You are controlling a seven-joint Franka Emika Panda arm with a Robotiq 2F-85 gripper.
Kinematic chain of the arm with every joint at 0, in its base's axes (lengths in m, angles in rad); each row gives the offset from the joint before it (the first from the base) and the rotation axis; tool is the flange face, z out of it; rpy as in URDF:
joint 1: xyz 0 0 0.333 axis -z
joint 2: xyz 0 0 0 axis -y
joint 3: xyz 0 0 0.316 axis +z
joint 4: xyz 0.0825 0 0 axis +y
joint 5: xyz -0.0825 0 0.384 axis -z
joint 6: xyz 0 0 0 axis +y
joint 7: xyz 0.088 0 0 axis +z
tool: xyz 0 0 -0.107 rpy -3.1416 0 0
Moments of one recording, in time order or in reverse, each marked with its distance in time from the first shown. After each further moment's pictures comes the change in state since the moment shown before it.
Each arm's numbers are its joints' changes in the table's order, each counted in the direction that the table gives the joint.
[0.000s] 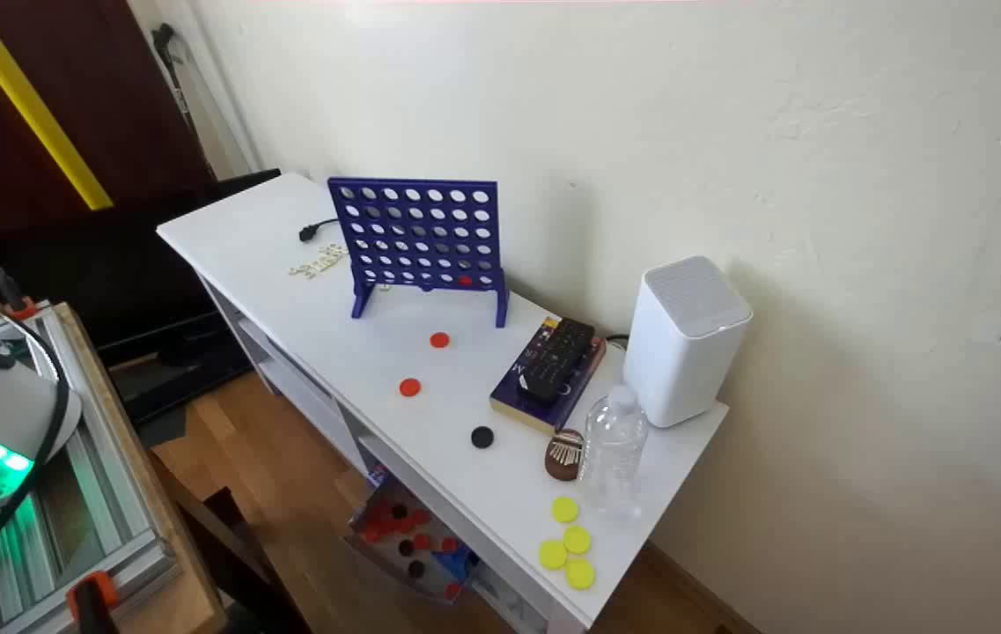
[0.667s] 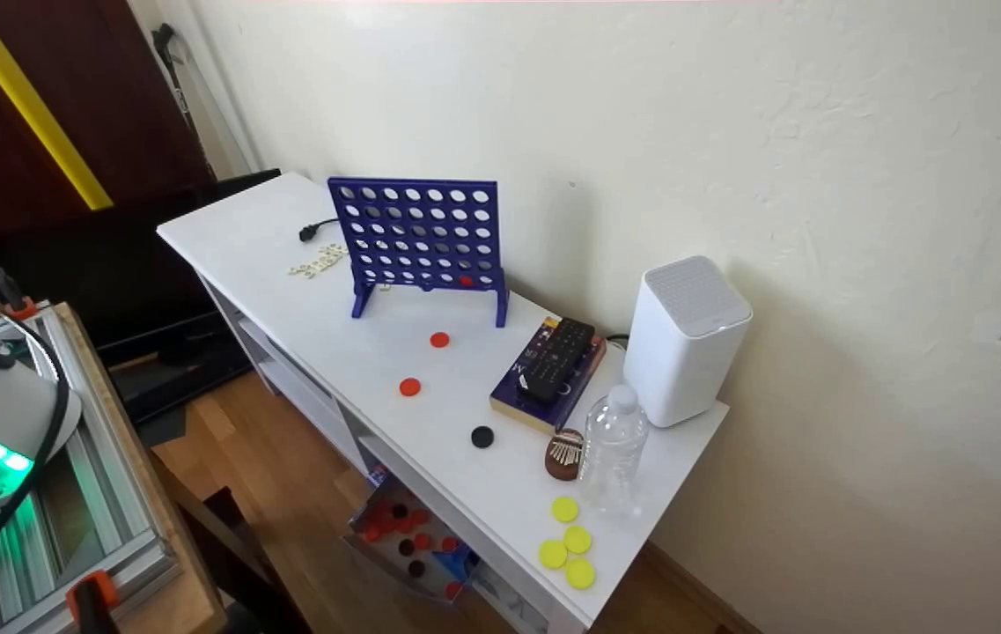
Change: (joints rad) arm 0.018 -0.034 0.015 0.001 0.003 -0.023 -0.047
